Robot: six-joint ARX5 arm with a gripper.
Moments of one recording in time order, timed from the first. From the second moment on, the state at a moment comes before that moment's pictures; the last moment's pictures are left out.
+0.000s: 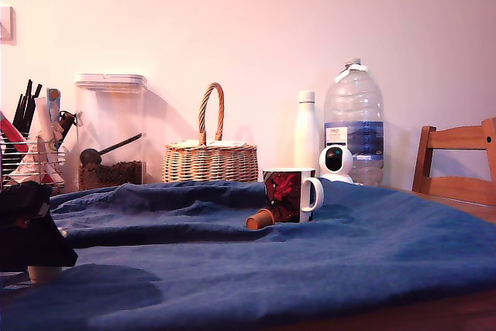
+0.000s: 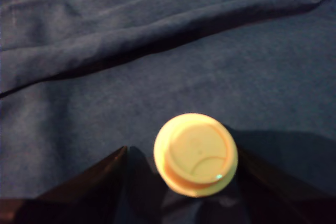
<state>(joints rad) -0.34 1.44 0.17 0.67 0.13 -0.17</state>
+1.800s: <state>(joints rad) -0.34 1.21 0.32 0.72 0.31 -0.16</state>
